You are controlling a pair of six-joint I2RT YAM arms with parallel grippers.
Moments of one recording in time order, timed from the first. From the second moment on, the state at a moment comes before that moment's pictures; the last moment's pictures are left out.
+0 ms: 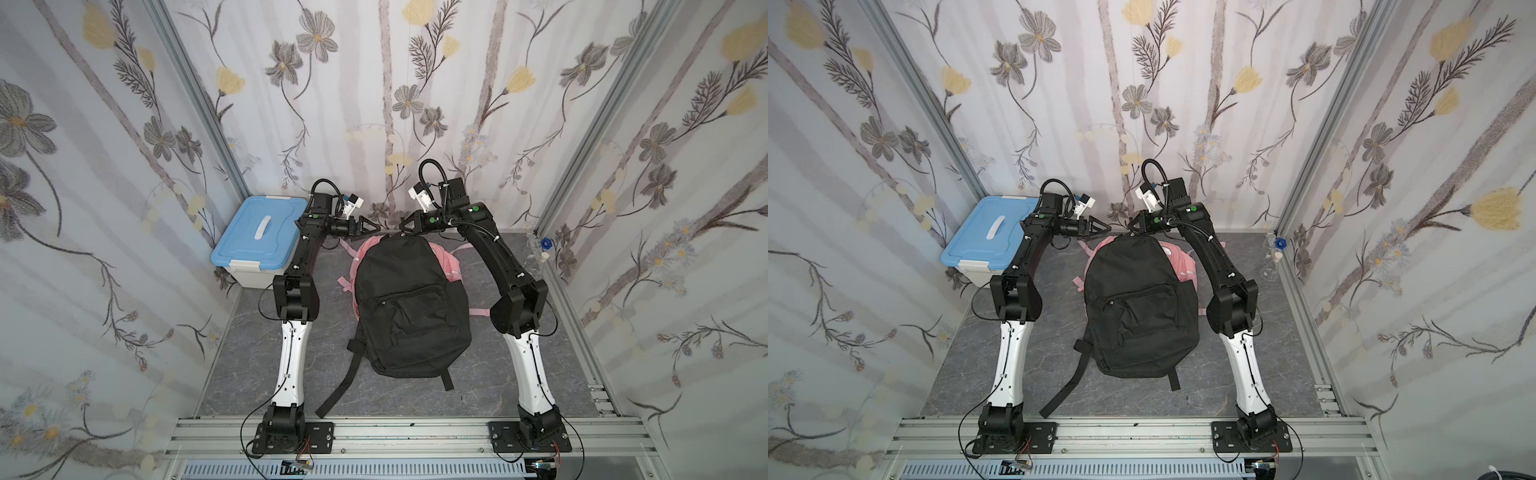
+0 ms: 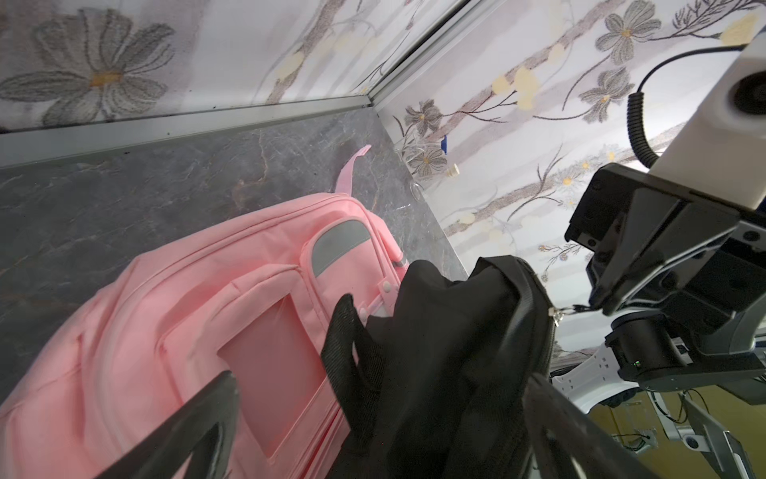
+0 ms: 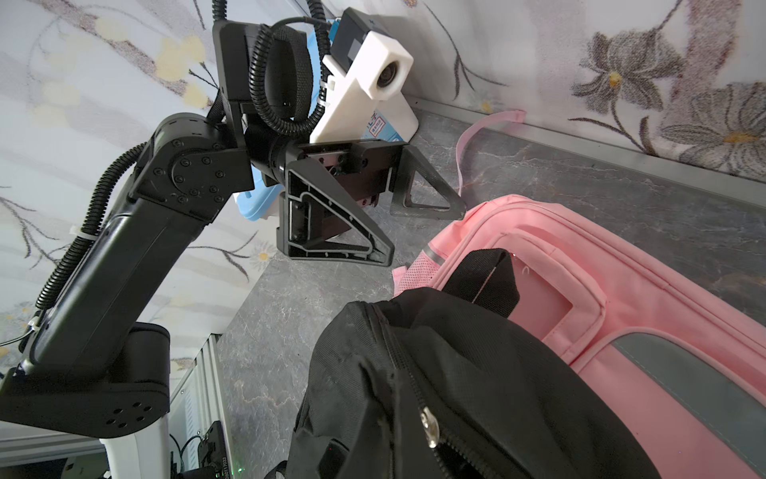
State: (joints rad) left arm -0.10 2.67 2.69 -0.84 1.28 -0.12; right arm 0.38 2.38 2.58 -0.87 -0.71 0.27
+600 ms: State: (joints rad) left arm -0.19 2.62 2.65 -0.97 1.42 0.00; right arm 0.39 2.45 2.70 -0.90 -0.68 0.29
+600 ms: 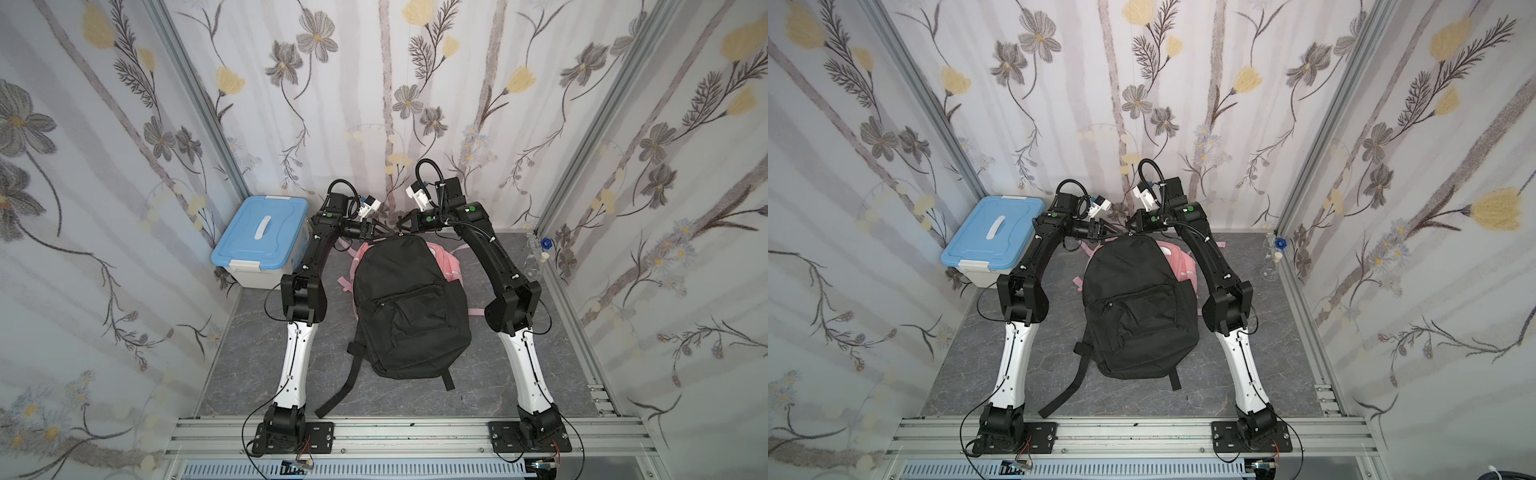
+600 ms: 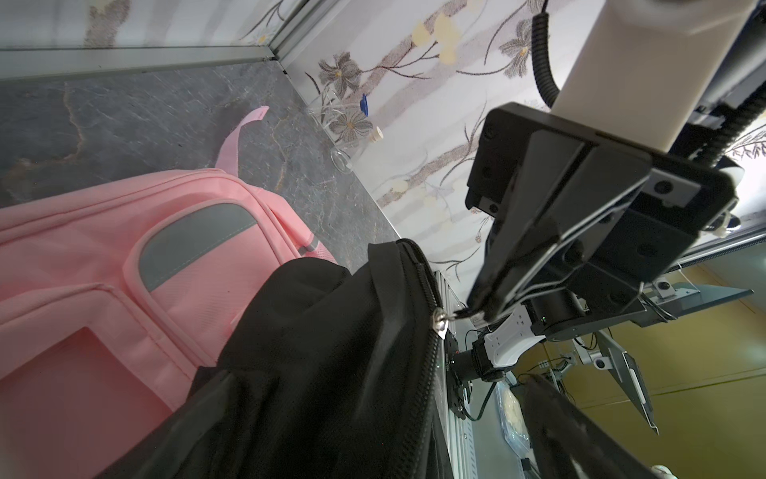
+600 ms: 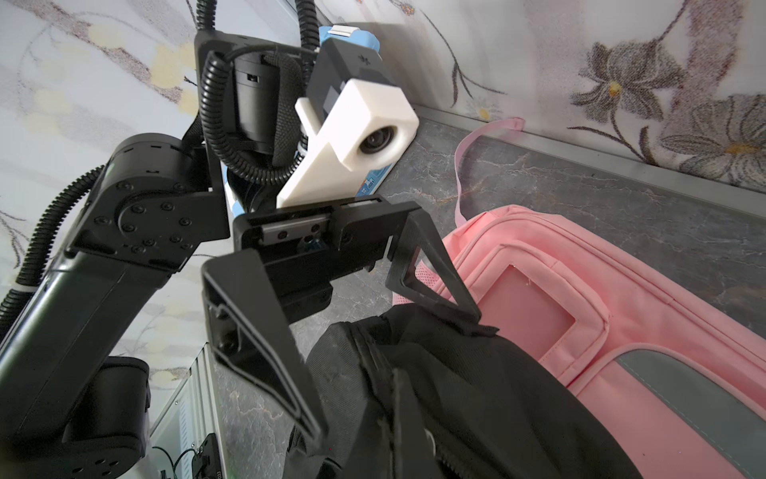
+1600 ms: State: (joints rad) left arm -0.24 2.63 2.63 -1.18 1.48 0.21; right arm 0.38 2.51 2.79 -0.83 -0.75 0.45
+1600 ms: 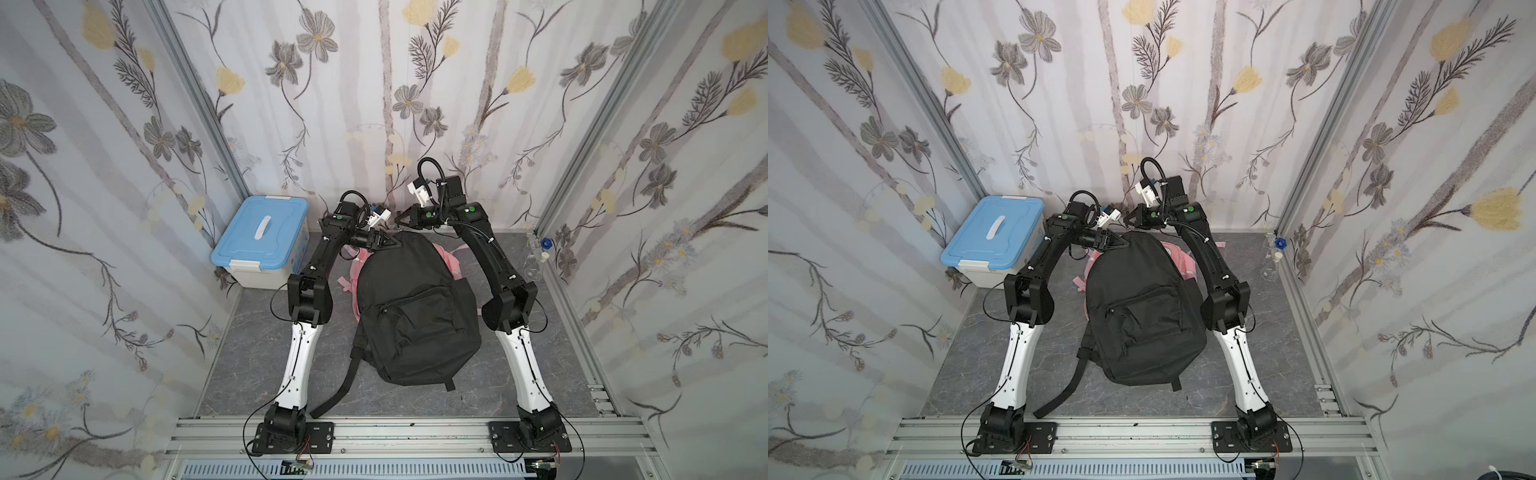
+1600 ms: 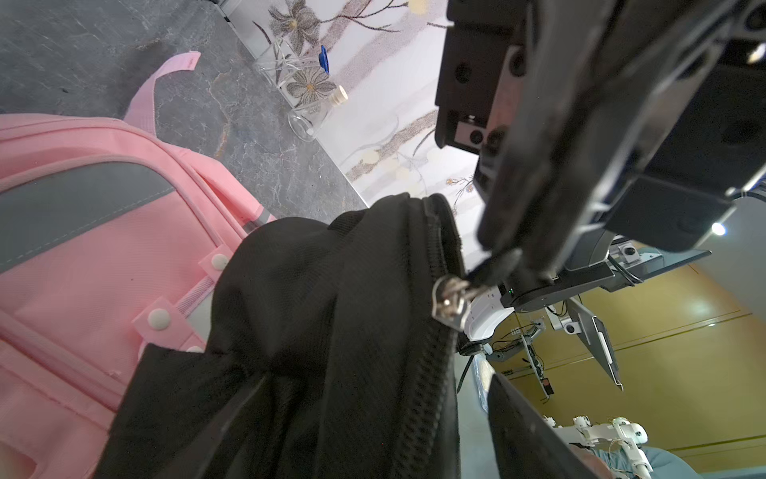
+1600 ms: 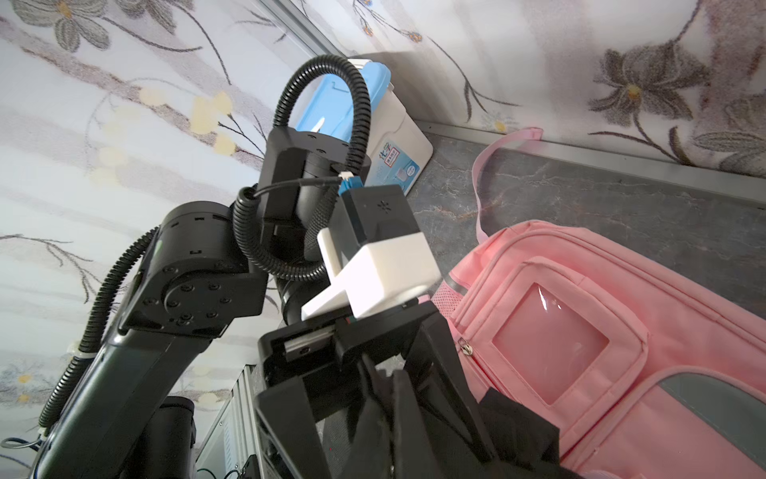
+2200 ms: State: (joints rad) left arm -0.24 2.61 2.63 -1.14 1.41 0.14; right arm 0.39 2.46 2.79 -0.95 -0.58 0.30
